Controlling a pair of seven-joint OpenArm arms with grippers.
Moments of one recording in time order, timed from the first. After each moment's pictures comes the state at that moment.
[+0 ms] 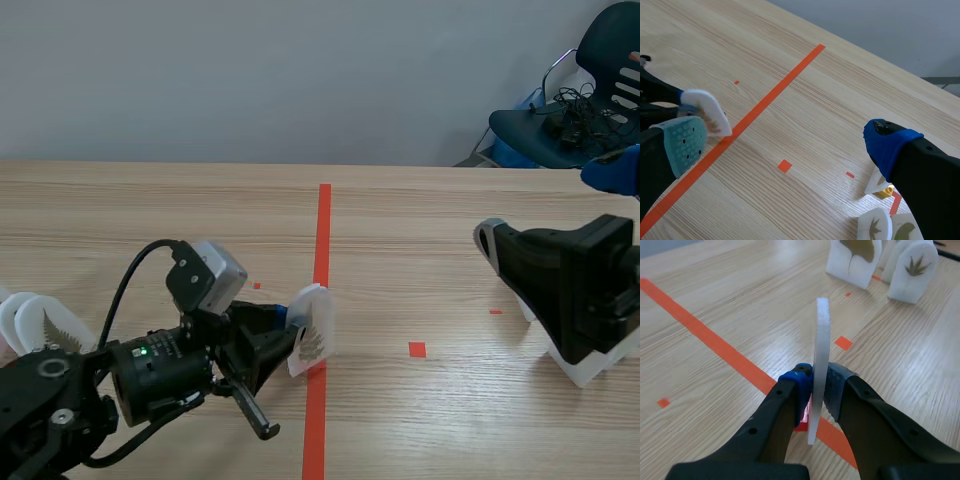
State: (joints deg) left arm 11.5 -16.9 15.8 80.4 -1.5 -35.4 -14.7; right arm -39.4 25.7 20.1 130.9 28.4 29.8 -21.4
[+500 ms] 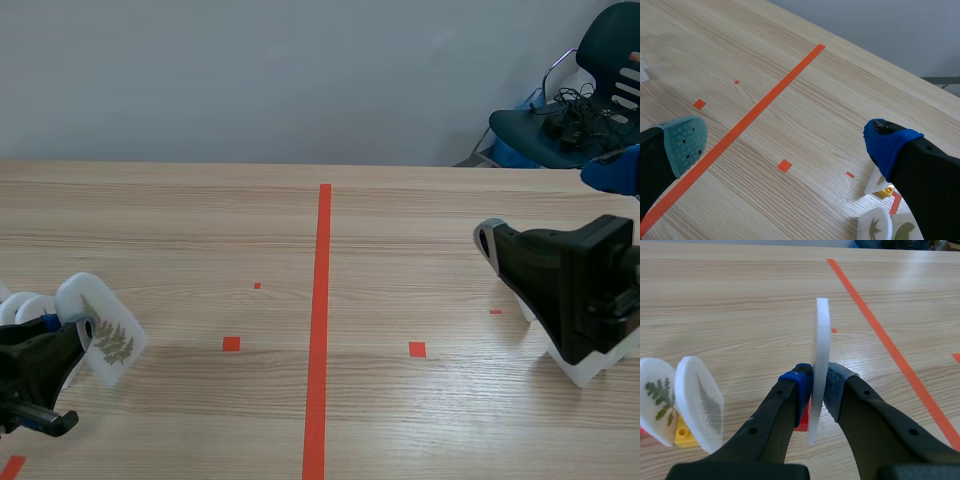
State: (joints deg) left arm 33.9 -16.3 -13.2 92.4 -17.1 -30.5 -12.4; right arm -39.4 25.7 20.1 130.9 28.4 29.8 -21.4
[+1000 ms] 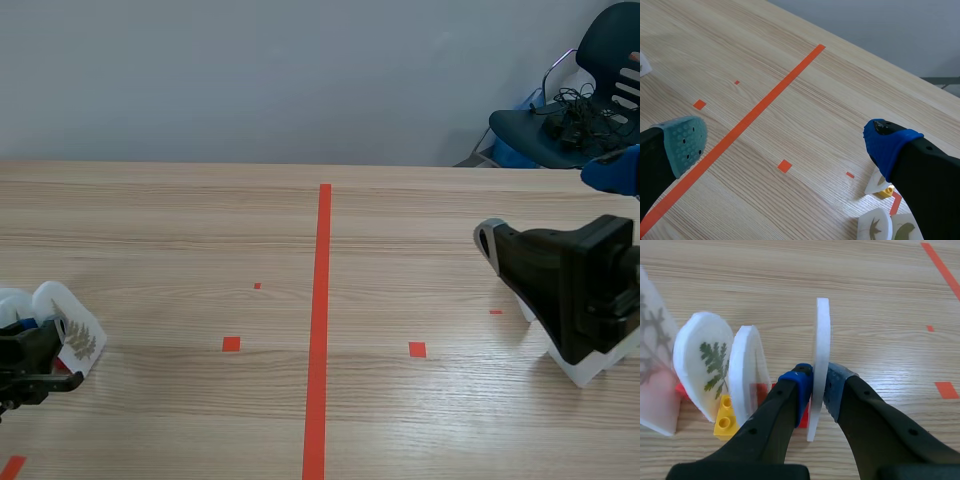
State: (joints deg) left arm 22.6 -16.5 -12.6 75.9 -17.1 -20.8 -14.5; right arm -39.4 25.7 20.1 130.9 28.4 29.8 -21.4
